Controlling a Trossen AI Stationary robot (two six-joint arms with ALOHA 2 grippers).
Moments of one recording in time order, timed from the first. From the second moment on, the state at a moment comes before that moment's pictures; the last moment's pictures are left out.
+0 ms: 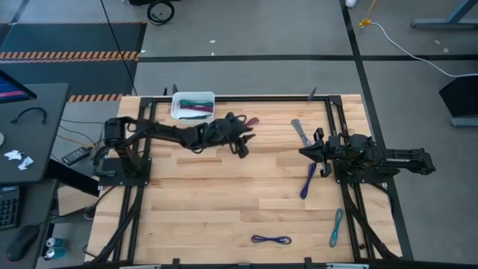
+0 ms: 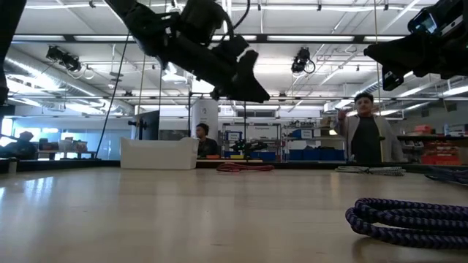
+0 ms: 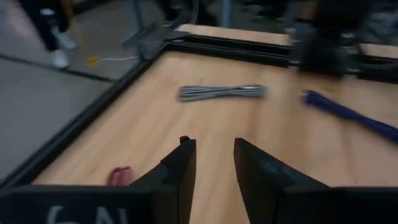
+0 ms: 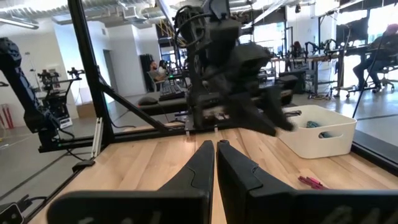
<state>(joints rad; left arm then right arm) 0.18 1.78 1.02 0.42 -0.21 -0.04 -0.09 0.01 0.01 0.13 -0.07 0.13</state>
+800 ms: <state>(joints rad) 0.41 2.13 1.49 -0.26 -0.20 -0.16 -0.09 0.01 0.01 0.19 -0.08 0.16</state>
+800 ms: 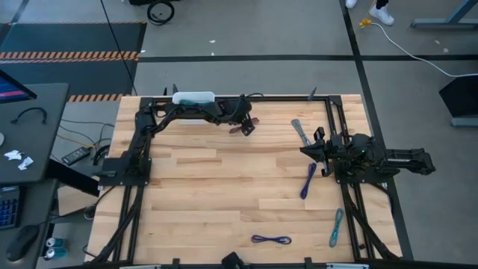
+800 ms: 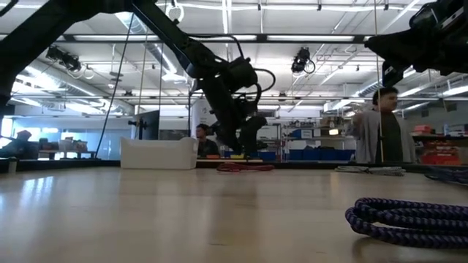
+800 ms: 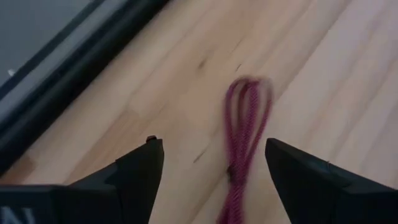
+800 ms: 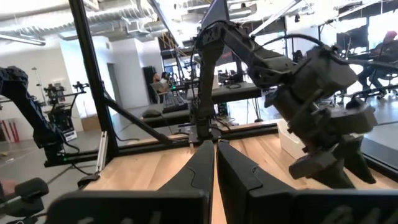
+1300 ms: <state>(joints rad) 0.36 2.13 1.49 -0.32 -0.19 -0.23 -0.09 0.01 0.01 0.19 -0.08 0.21</state>
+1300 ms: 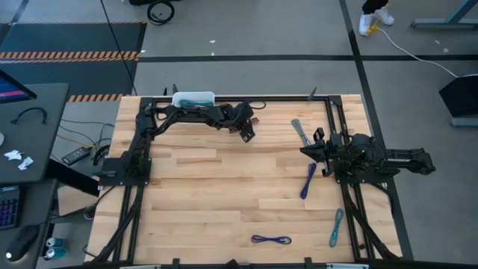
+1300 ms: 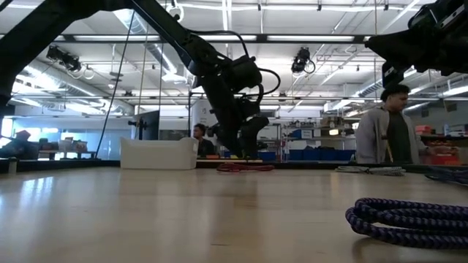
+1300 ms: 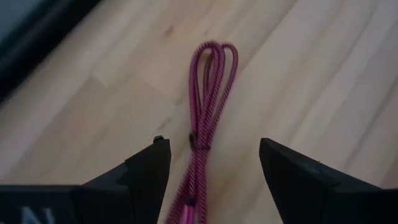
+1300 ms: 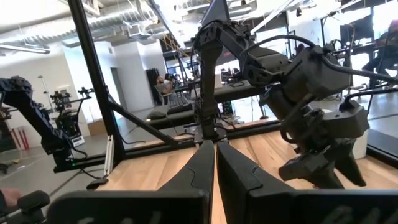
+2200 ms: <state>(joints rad) 0.35 2.18 1.49 -0.43 -0.11 -0.27 -0.09 0.01 0.01 0.22 -0.08 0.28</state>
